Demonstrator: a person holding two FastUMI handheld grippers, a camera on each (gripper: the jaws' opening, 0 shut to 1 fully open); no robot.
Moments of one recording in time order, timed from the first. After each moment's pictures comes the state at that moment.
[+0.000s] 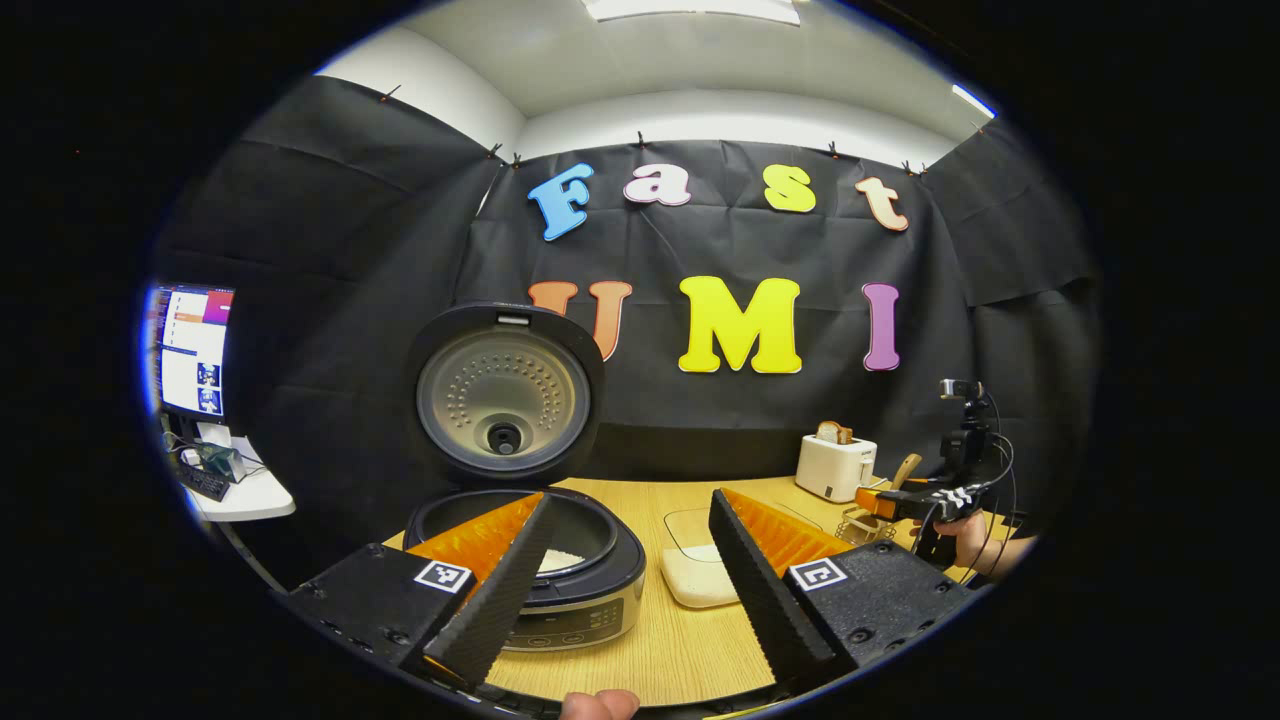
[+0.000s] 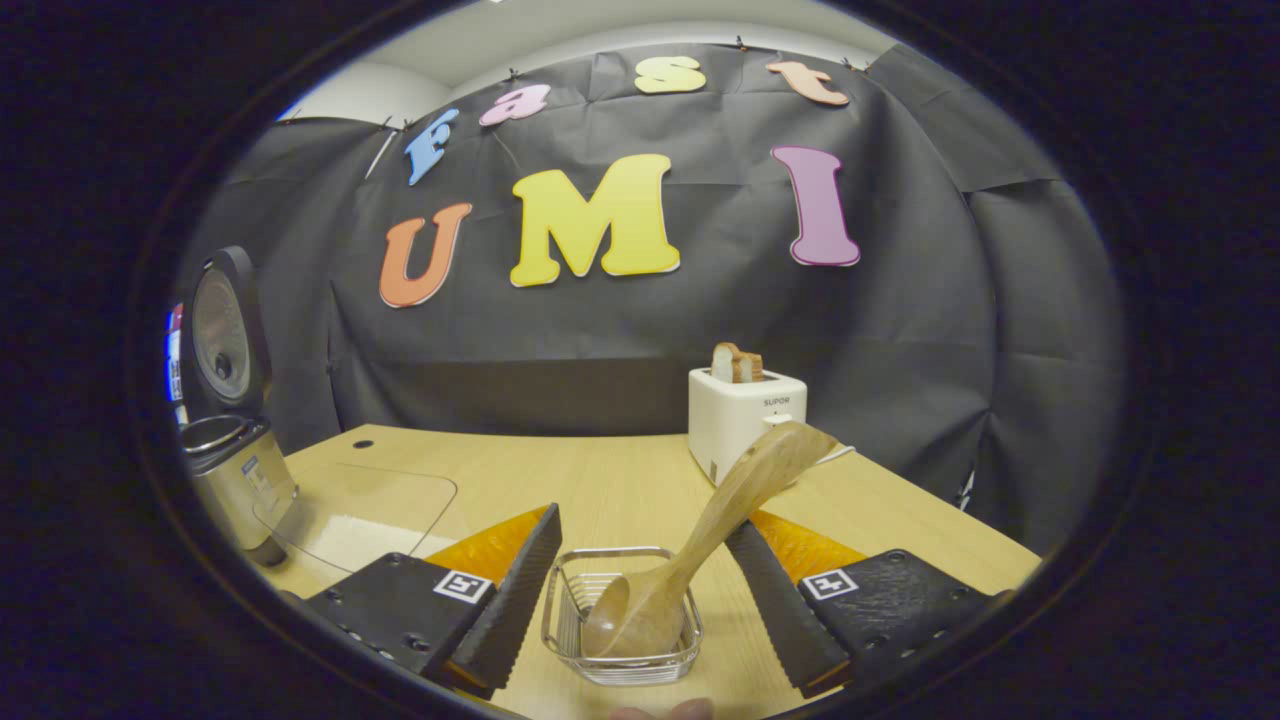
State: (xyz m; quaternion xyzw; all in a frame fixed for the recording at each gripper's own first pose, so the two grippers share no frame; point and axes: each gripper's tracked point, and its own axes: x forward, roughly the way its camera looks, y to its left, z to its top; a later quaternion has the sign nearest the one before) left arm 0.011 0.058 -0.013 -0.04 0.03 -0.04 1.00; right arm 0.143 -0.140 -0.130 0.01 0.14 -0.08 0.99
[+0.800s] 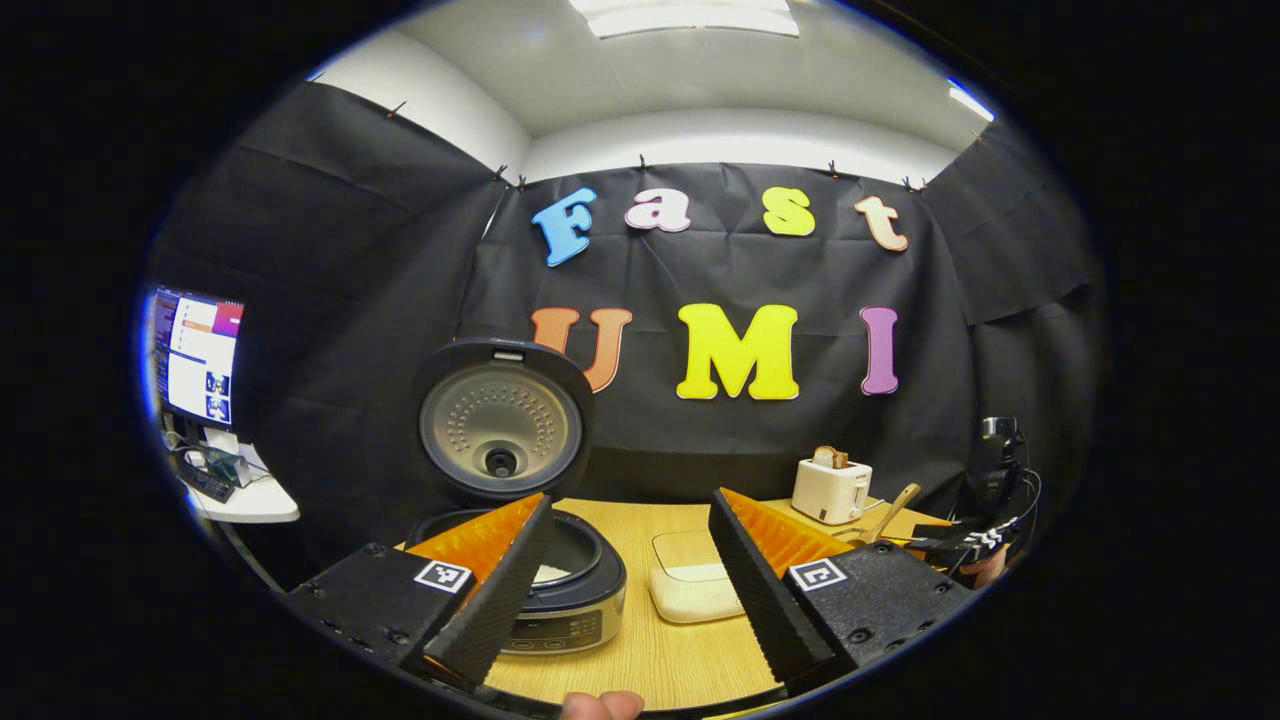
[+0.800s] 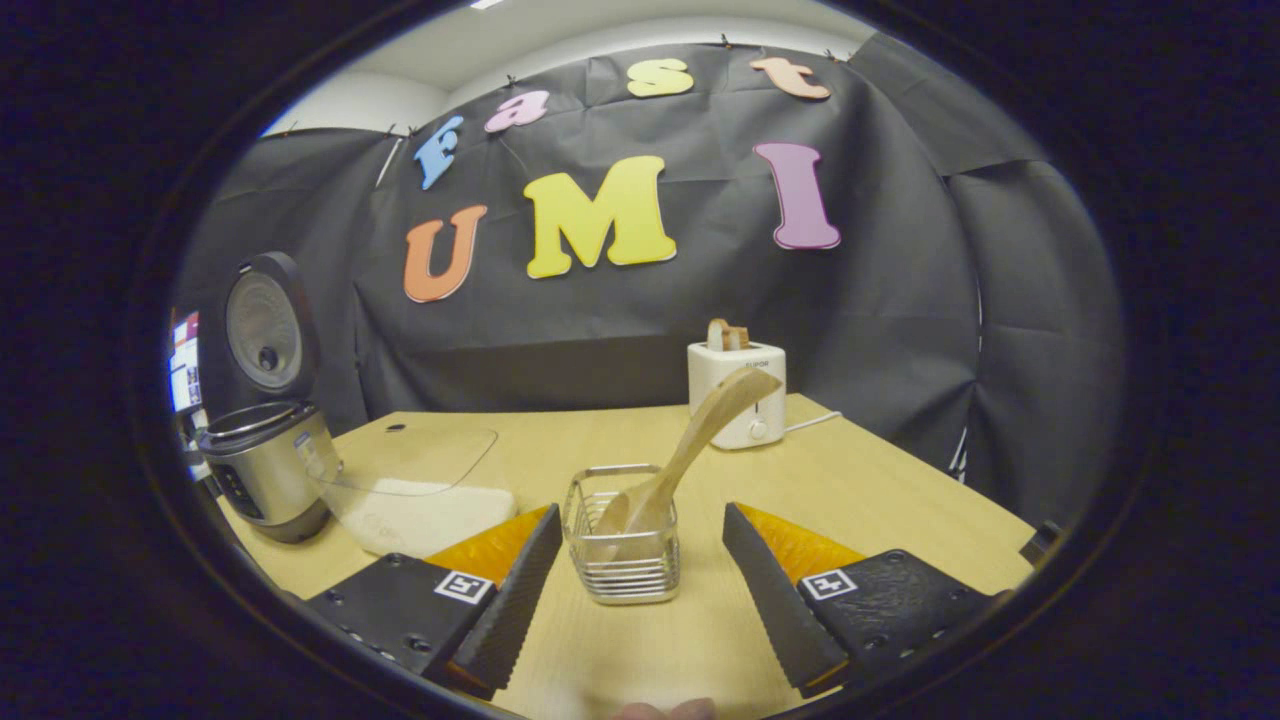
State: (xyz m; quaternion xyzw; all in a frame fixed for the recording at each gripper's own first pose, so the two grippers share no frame) left arm -0.001 0.033 0.017 -0.03 0.00 -0.04 1.00; right arm 0.041 -0.128 -0.137 0.04 0.16 -0.05 0.99
